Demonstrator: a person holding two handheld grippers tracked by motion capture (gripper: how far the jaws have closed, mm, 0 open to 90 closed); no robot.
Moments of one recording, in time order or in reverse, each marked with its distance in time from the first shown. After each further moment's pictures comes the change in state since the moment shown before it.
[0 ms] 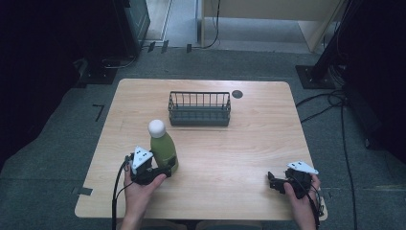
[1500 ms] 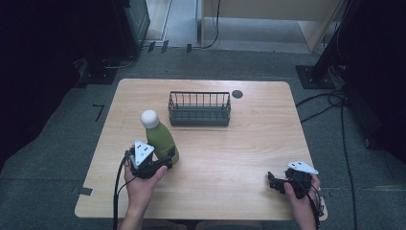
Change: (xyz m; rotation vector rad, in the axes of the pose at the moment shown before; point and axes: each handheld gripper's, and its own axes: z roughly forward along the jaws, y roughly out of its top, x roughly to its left) left arm -0.008 0.029 0.000 -0.096 0.095 0.063; right arm 0.000 0.000 0.000 0.000 0.000 -0.002
